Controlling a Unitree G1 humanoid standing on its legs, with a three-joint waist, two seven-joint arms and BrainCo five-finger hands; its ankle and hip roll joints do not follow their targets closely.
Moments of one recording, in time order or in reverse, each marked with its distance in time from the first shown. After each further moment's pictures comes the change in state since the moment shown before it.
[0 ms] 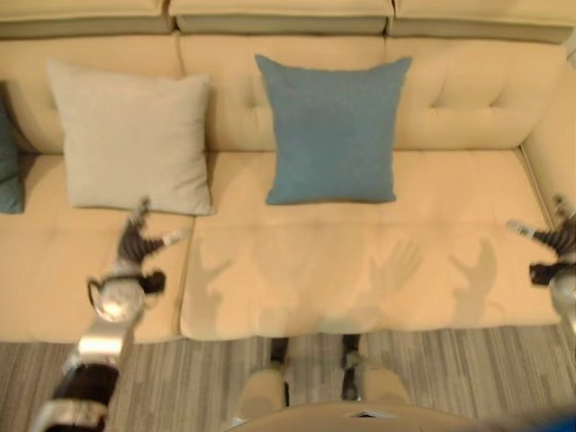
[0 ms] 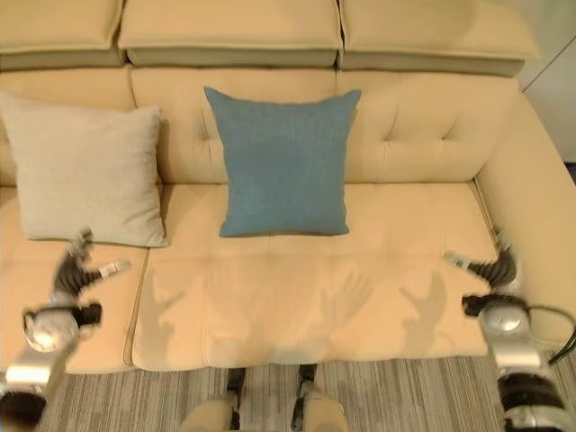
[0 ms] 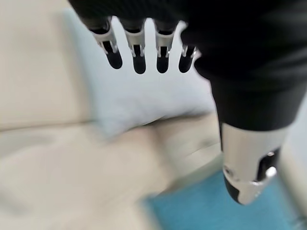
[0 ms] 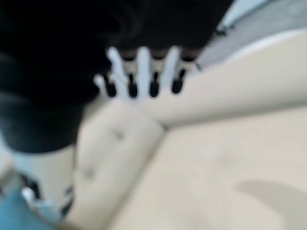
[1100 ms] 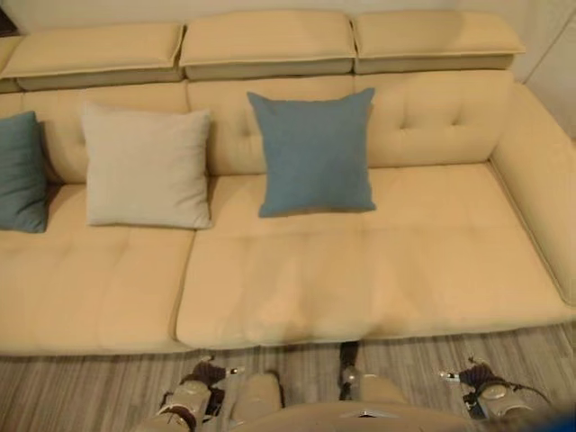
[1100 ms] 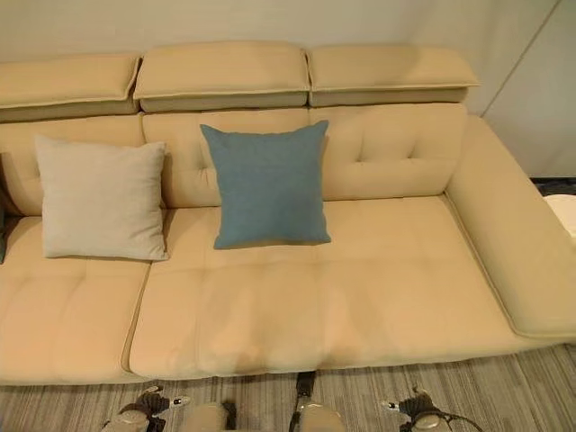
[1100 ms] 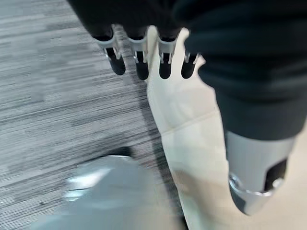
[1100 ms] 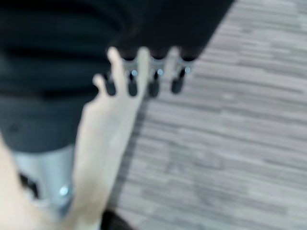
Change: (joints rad) left arm -0.155 -0.333 -0.131 0.740 0.179 0.100 -0.034; right arm 0.053 0.274 0.181 0.646 -0.098 0.067 0.078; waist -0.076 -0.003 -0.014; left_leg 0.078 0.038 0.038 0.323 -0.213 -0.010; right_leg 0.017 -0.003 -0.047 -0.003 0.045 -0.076
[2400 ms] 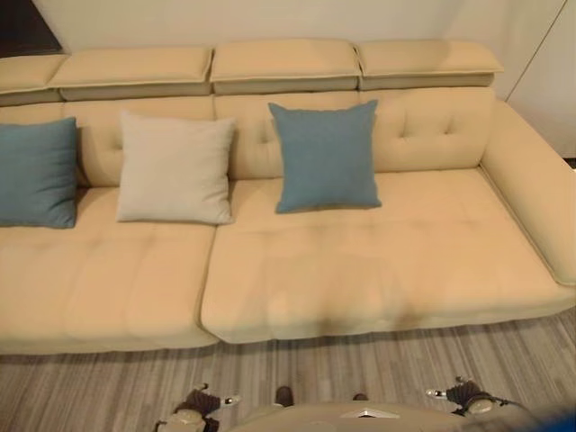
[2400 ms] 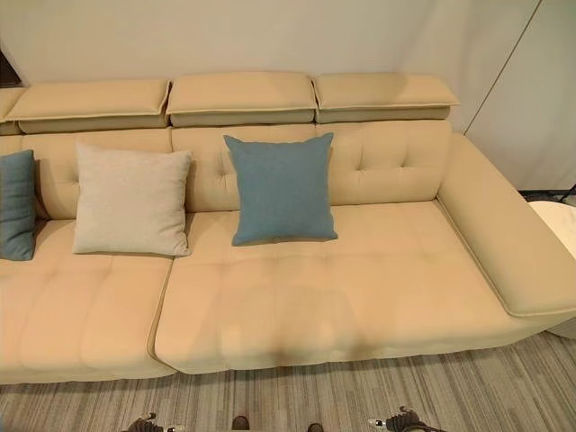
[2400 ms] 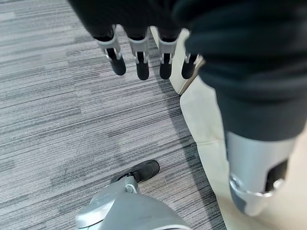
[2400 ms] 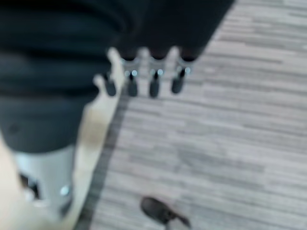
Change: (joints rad) left arm 0.102 0.036 -0.020 -0.029 0.023 0.010 0.014; right arm -0.022 0.089 0.016 0.008 -0.020 0.027 0.001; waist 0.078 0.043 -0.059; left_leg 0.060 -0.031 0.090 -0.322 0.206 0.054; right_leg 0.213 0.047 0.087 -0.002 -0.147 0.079
